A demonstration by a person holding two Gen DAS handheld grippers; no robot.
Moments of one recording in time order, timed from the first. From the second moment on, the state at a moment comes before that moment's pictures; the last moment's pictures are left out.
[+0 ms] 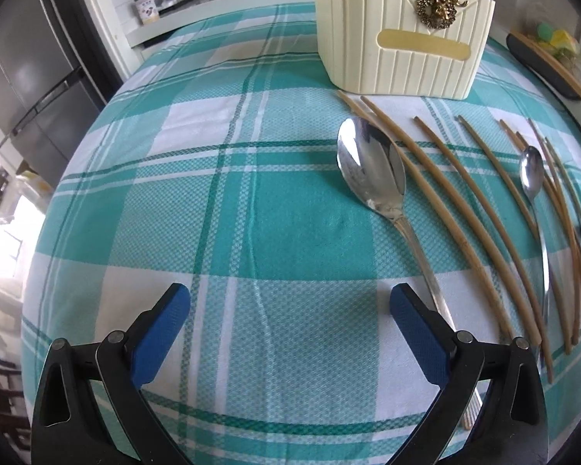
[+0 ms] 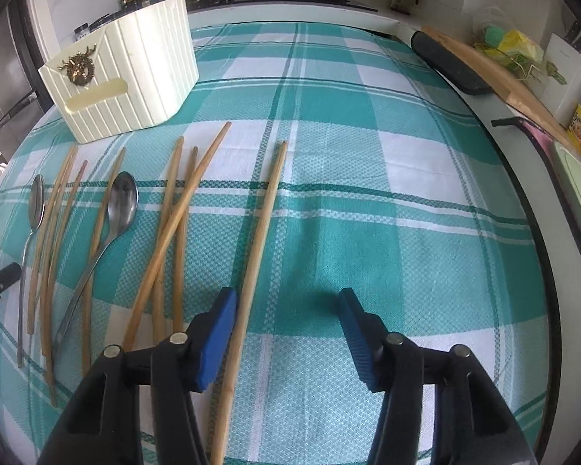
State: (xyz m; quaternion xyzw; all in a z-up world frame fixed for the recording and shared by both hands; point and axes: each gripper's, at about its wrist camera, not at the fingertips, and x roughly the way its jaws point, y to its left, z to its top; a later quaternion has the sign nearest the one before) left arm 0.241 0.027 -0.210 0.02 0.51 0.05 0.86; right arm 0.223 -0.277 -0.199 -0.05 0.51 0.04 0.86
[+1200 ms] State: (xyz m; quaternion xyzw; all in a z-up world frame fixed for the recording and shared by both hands) left arm 0.288 0.005 -0.207 0.13 0.51 -0.05 0.85; right arm 0.283 -0.276 -0.198 -0.07 0.56 0.10 0.82
